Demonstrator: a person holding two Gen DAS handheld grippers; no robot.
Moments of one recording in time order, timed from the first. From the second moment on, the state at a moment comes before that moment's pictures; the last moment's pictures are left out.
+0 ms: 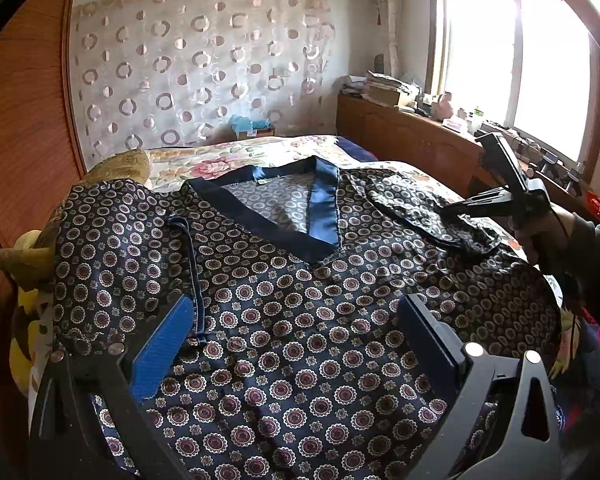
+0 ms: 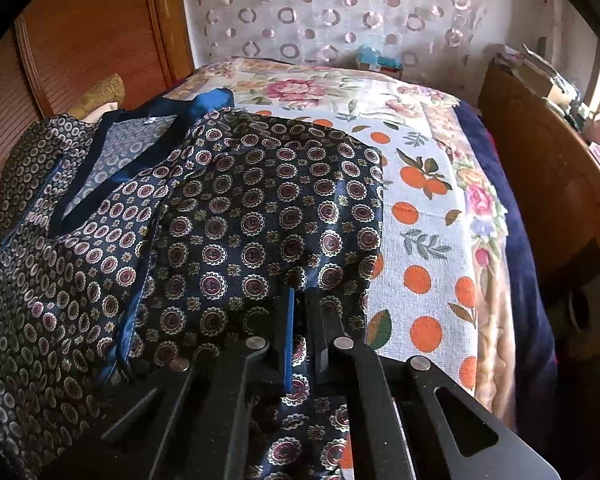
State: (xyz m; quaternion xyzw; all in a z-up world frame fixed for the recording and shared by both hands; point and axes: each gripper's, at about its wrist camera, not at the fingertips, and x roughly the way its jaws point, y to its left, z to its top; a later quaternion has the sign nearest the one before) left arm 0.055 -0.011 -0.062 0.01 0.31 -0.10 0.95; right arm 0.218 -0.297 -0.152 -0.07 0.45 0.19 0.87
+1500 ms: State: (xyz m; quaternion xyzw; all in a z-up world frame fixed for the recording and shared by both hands) left arm 0.176 0.168 -0.061 -0.01 0.36 0.04 0.93; right arm 0.249 -0.356 -0.147 -0.05 0.46 0.14 0.88
